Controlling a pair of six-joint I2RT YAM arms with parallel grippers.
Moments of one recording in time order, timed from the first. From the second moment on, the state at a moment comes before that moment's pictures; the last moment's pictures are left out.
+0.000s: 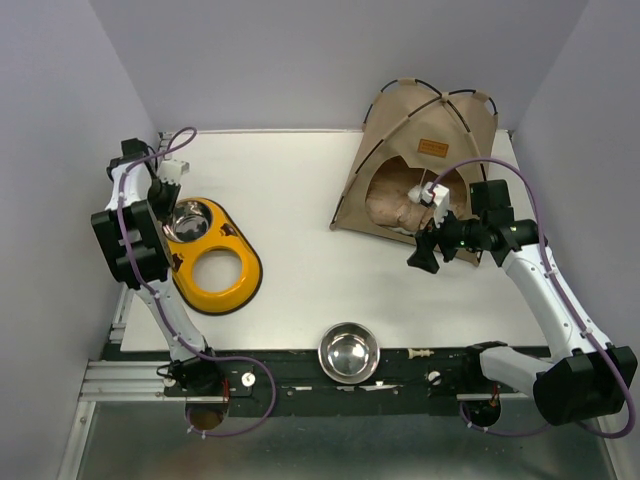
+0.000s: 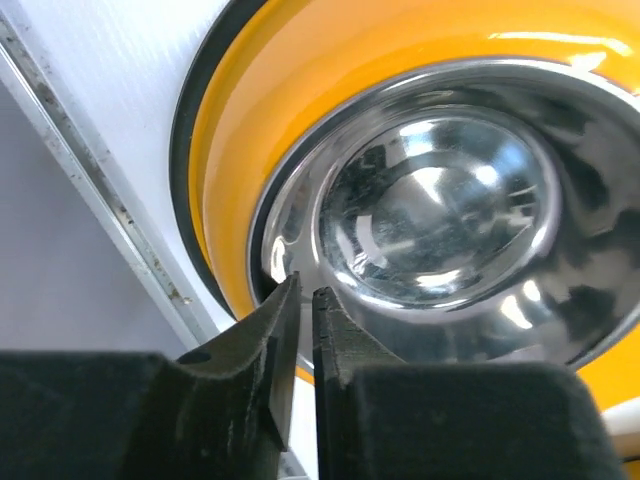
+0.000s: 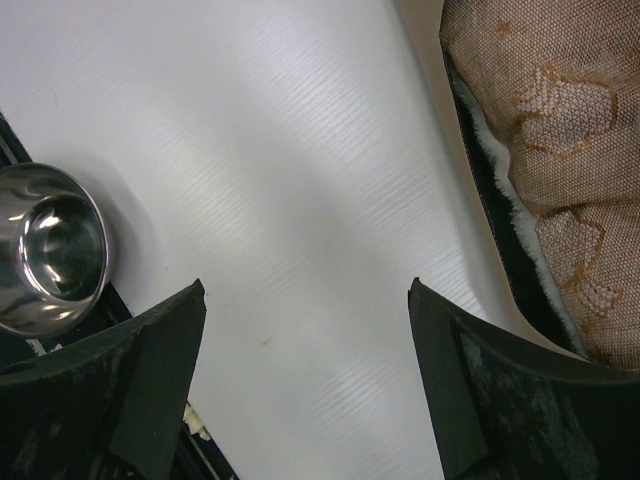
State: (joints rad) left arm 0.36 2.08 1.72 -0.93 0.15 0.60; right arm 0.16 1.13 1.01 -0.79 -0.65 -0.53
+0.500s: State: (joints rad) left arm -0.35 1.47 1.37 -0.87 0.49 0.65; right arm 0.16 1.10 1.01 -0.81 -0.65 -0.52
